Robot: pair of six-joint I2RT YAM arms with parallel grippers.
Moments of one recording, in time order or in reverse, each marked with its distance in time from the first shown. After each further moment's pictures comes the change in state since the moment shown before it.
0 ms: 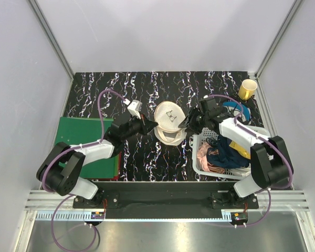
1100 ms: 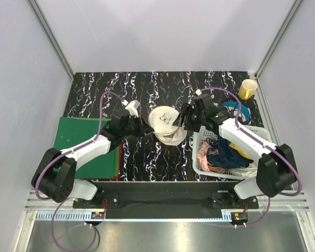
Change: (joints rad) left arm 0.030 -0.079 0.122 -0.518 0.014 -0.145; right arm 0.113 -0.081 0.092 -0.097 0.097 -0.141
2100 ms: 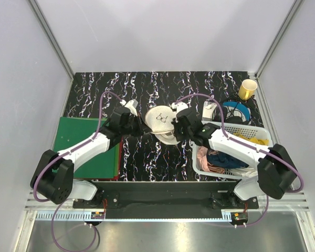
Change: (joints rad) left arm 0.004 -0.020 0.060 -0.159 -0.068 -0.033; right arm 0.268 -0.001 -0.091 0.099 0.318 -0.435
